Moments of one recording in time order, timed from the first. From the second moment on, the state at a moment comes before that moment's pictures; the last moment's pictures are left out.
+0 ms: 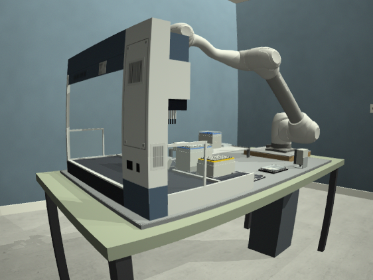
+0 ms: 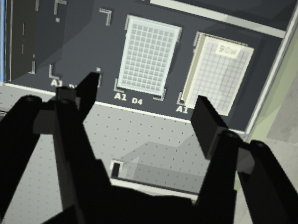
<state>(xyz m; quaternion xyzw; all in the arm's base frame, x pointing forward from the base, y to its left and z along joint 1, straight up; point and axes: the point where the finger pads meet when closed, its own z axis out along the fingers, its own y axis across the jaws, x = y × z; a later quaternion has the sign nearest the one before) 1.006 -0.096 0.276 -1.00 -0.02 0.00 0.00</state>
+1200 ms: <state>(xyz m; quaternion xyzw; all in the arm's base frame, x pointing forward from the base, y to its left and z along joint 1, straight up) 1.006 -0.096 0.225 -1.00 -0.02 0.00 0.00</state>
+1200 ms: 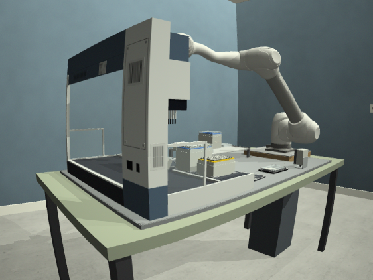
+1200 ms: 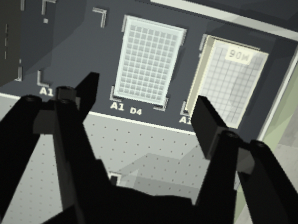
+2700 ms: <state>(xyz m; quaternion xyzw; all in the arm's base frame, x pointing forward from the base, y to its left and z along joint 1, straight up) 1.006 -0.096 0.158 -1.00 -0.02 0.00 0.00</state>
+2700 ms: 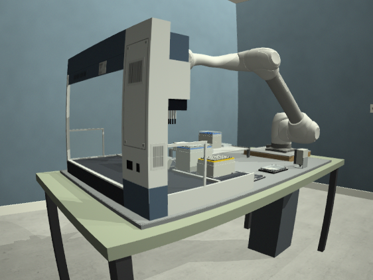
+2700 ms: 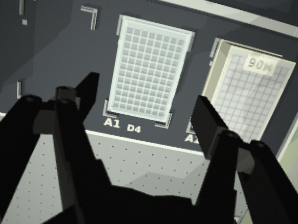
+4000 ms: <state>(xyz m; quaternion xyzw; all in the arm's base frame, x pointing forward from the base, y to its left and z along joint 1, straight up) 1.006 -0.096 0.101 -1.00 -0.02 0.00 0.00</state>
